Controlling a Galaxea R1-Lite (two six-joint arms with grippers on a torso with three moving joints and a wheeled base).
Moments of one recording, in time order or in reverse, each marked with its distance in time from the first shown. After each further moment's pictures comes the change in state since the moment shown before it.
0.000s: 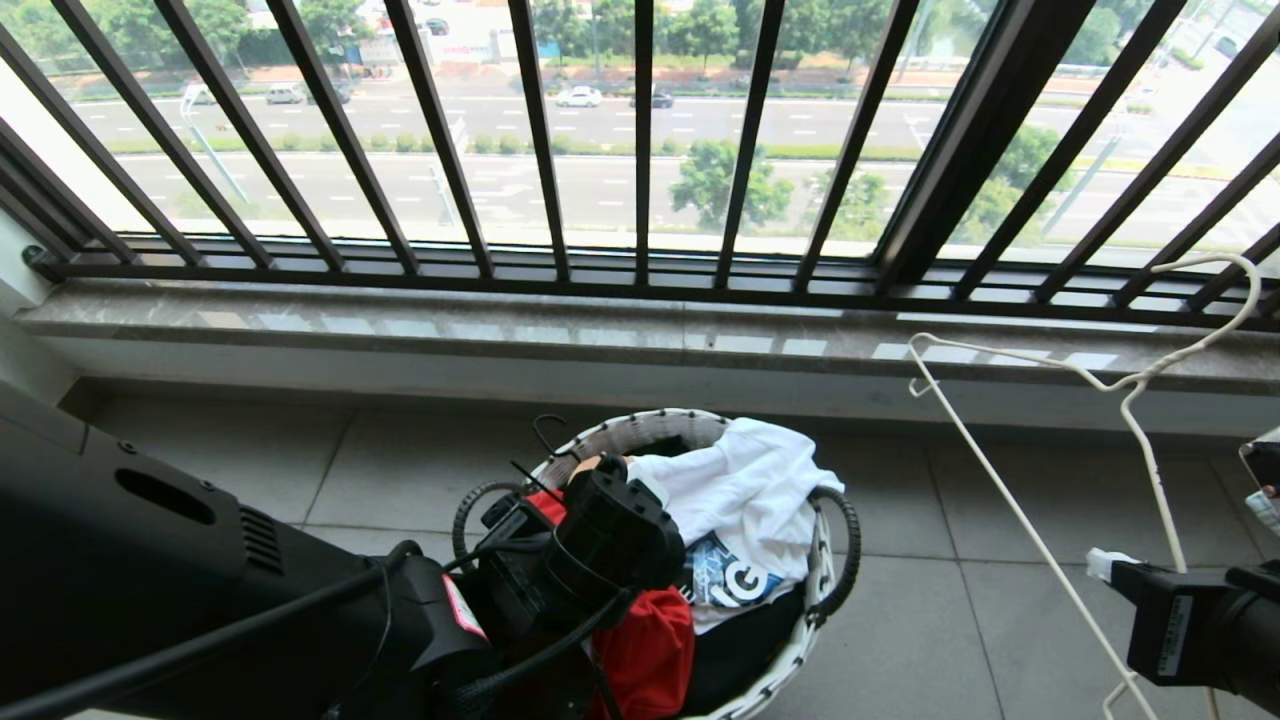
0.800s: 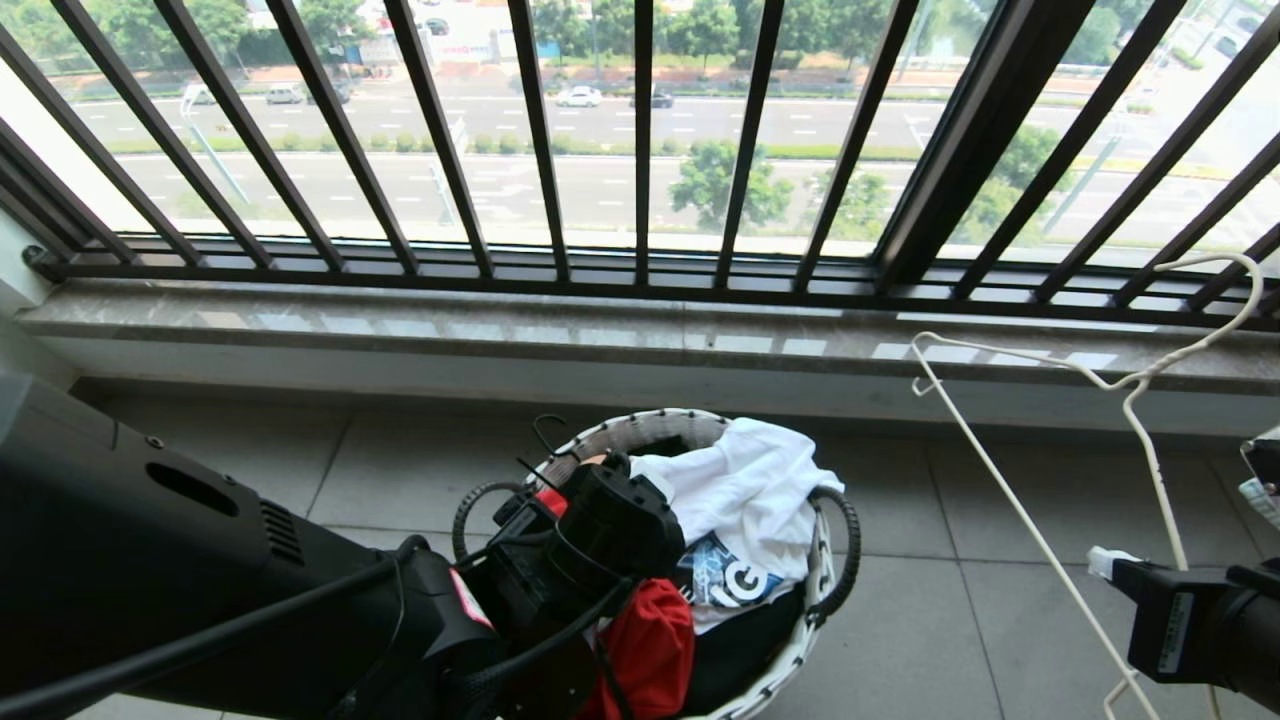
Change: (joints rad) left arm 0.014 0.017 -0.013 -0.029 -0.070 -0.006; right arm -0.006 0.000 -0.003 0.000 0.000 0.000
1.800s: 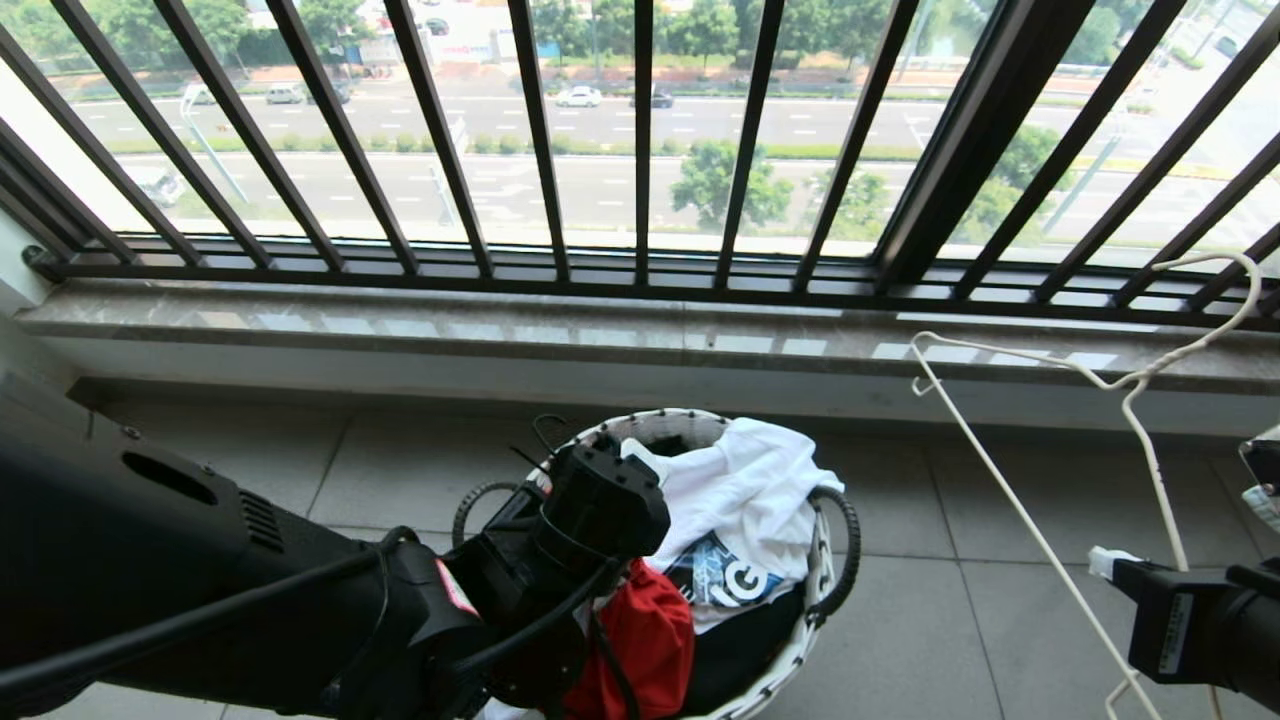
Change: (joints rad) left arm 0.023 -0.021 0.005 -0.060 -0.008 0.021; right arm -0.002 0.000 0.000 0.000 0.000 -0.012
